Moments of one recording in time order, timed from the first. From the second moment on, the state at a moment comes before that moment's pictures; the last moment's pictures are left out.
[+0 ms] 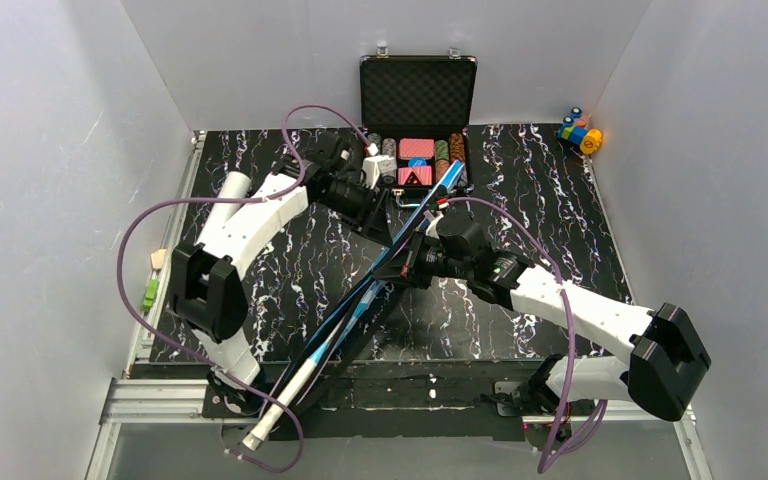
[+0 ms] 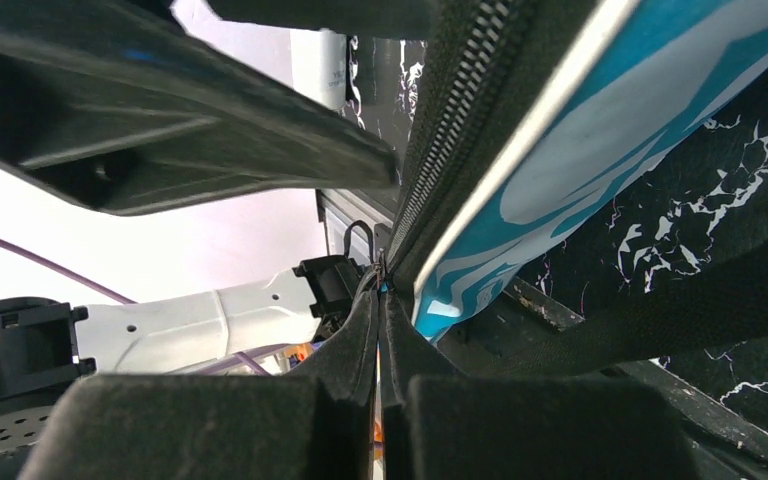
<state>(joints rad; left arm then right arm) -0.49 1.71 1.58 -0.90 0.82 0.05 0.87 1.24 0.84 -0.07 -0.29 1.26</state>
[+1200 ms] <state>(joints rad) -0.62 1.71 1.72 -0.97 0.63 0.07 0.88 1.17 0.88 -0.13 -0.21 1.22</state>
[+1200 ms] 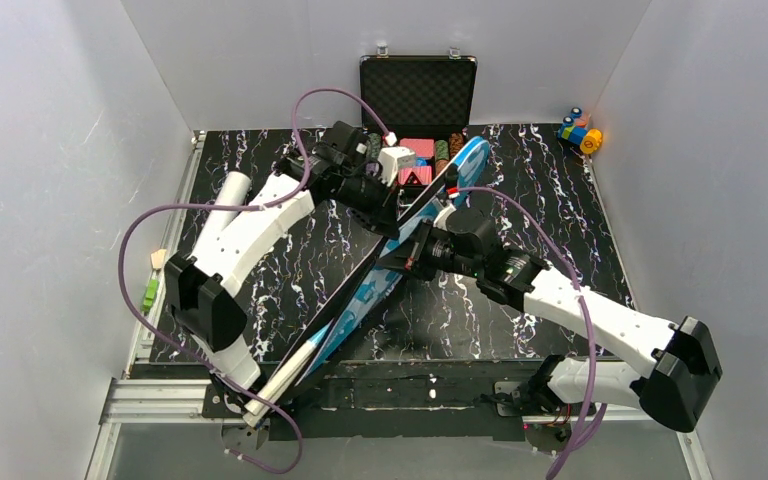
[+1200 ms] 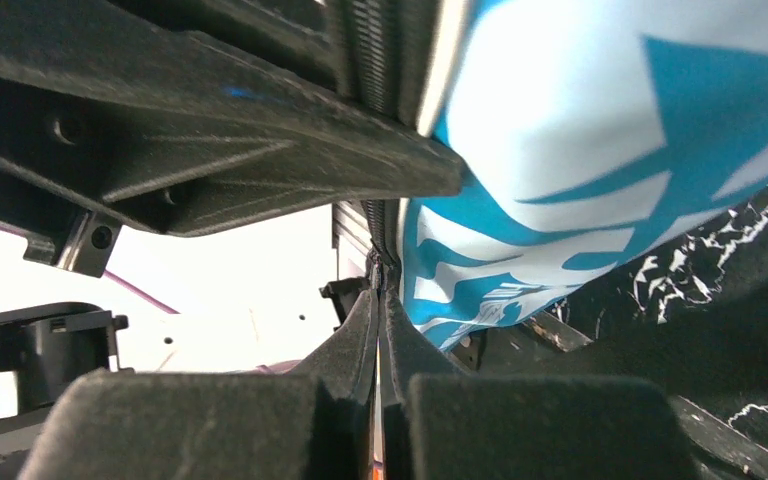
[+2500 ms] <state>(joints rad) -0.33 1.55 1.60 -0.84 0.42 -0.17 0.85 1.14 0.94 -0.35 -0.28 1.08</state>
